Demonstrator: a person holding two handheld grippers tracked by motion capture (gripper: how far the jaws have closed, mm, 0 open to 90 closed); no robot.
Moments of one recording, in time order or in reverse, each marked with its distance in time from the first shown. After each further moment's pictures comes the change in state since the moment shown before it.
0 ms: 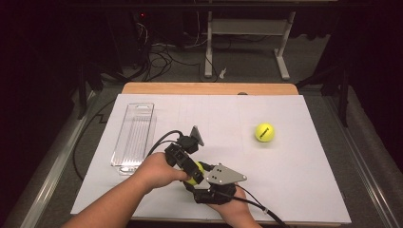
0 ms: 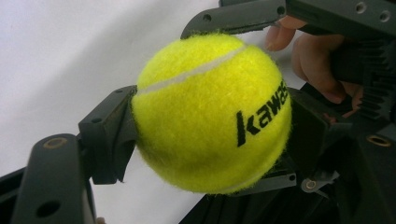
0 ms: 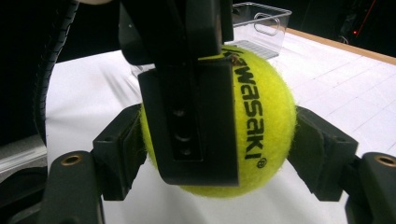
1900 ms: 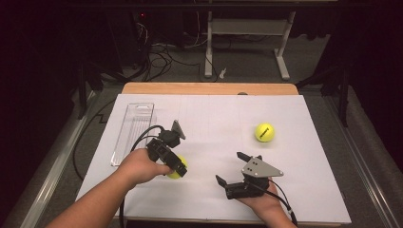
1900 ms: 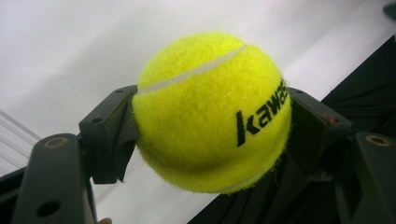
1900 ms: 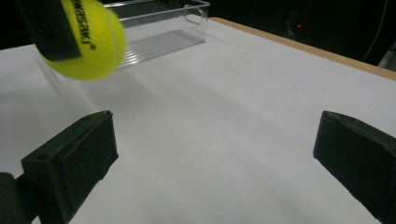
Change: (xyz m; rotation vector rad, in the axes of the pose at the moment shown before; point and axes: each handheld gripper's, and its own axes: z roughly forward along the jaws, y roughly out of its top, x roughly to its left) left arm 0.041 0.006 -0.024 -0.052 0.056 -0.057; right arm -0.057 -0.015 -0.062 0.020 -0.169 0.016
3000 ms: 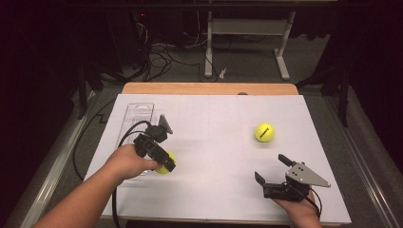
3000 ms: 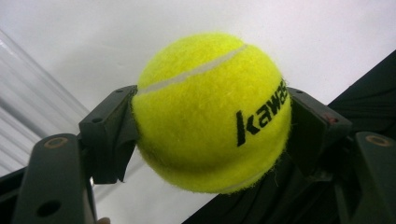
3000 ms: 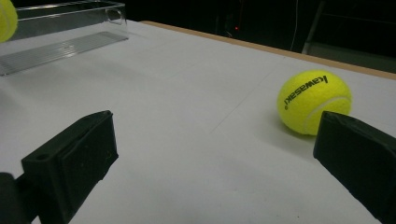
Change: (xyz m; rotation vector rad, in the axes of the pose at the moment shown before) left arm 0.026 0.008 -0.019 -0.019 0.048 -0.032; right arm -0.054 -0.040 -0.067 -0.050 -0.199 0.083
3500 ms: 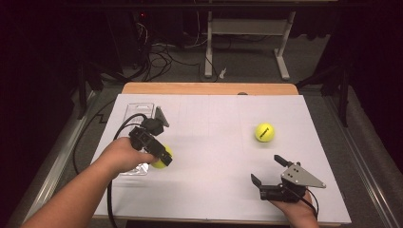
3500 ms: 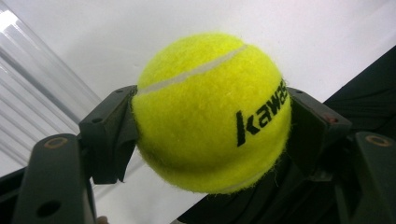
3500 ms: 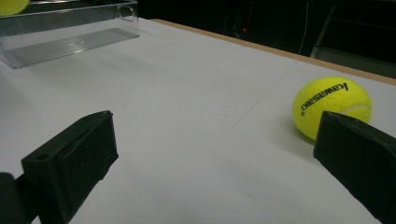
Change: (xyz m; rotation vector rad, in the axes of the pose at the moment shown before) left arm 0.000 0.012 -0.020 -0.001 0.005 -0.012; right arm 0.008 0.001 0.004 0.003 0.027 -0.037
